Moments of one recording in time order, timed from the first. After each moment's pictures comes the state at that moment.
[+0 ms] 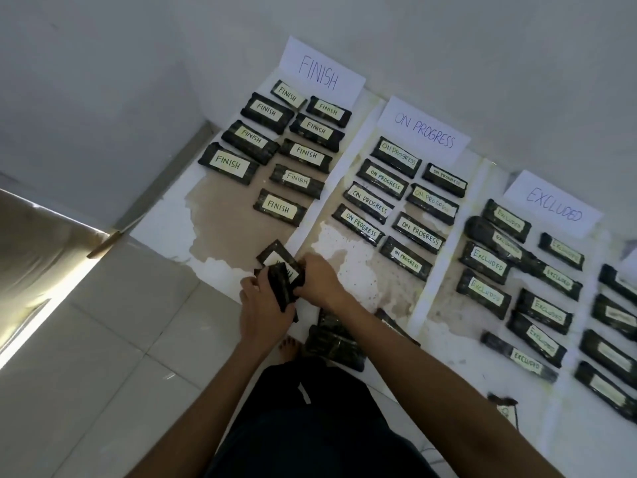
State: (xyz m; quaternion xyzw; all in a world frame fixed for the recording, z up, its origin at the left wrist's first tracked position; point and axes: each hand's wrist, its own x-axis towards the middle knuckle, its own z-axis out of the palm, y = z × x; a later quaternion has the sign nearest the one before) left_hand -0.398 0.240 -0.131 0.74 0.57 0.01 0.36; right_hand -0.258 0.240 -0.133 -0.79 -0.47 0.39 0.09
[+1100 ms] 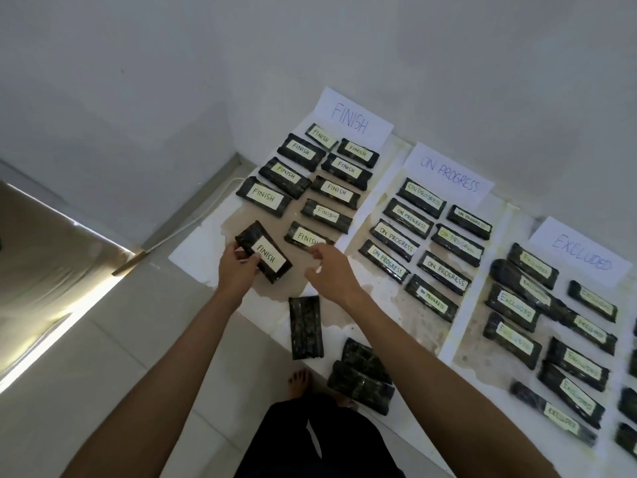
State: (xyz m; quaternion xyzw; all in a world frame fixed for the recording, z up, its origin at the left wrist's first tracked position) left_hand -0.424 0.388 -0.130 0.45 0.64 0.25 0.57; right_hand -0.261 0.303 -0.096 -0.78 -0.46 0.37 0.22
